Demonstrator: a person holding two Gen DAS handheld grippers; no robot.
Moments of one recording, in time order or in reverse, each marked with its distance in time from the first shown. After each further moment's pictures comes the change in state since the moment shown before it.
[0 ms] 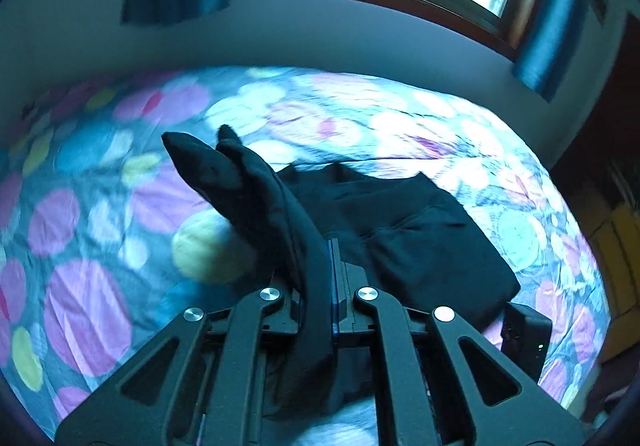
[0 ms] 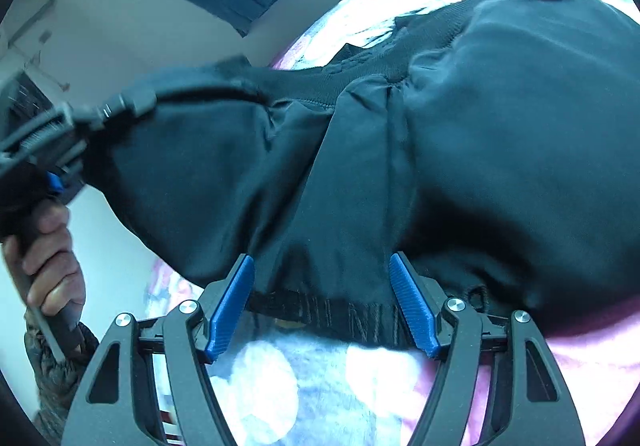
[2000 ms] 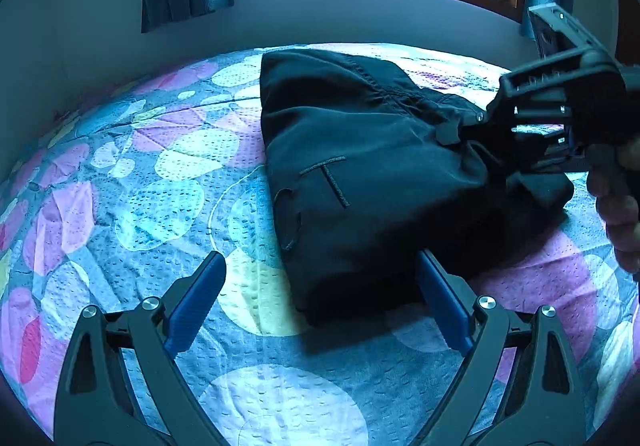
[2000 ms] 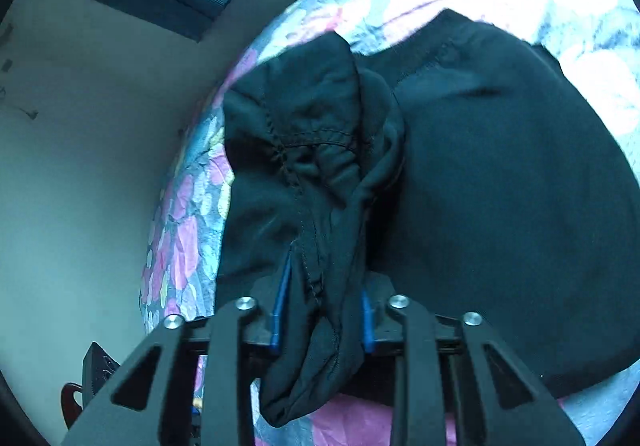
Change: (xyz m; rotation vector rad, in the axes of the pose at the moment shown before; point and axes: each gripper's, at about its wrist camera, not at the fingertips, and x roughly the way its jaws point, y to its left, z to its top) left arm 0.038 -0.048 -0.165 0.056 -0.106 0.179; right arm -0.046 -0.034 0.079 0.052 0.091 -0.093
